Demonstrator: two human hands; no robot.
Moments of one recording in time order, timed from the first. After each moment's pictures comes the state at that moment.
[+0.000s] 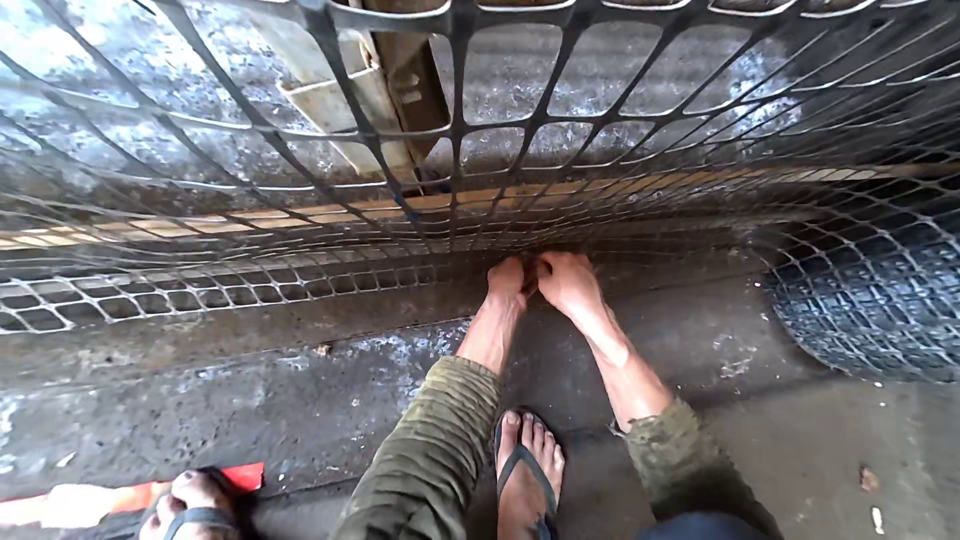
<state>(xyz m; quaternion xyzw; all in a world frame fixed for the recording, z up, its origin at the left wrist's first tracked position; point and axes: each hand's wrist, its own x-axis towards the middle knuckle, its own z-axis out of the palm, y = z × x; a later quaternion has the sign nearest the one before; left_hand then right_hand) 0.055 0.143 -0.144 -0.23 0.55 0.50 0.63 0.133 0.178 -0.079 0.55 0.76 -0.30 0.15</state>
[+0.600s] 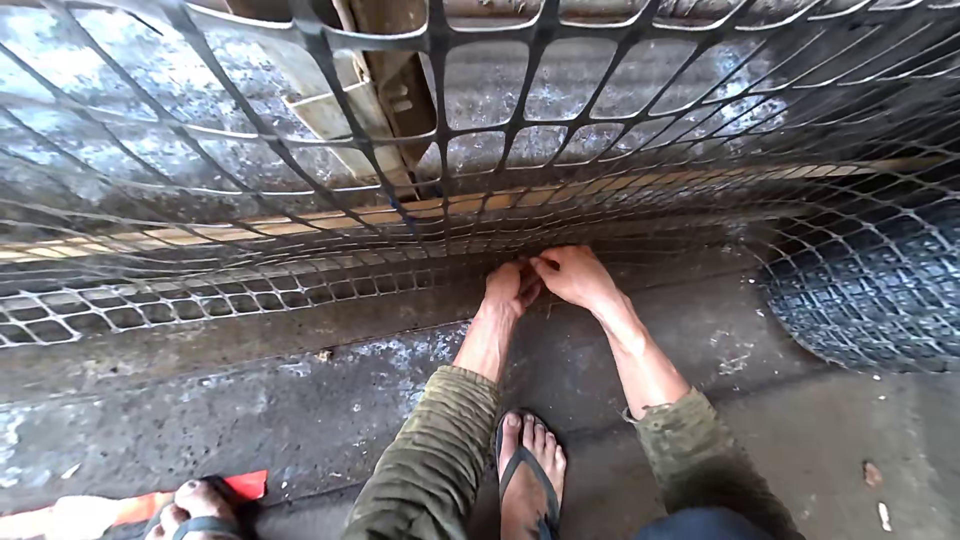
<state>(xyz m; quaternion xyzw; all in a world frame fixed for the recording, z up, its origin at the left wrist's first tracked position) 0.051 0.137 -0.134 -0.25 0.52 0.48 0.66 0.152 0.199 -0.074 0.48 0.80 -0.34 0.14</state>
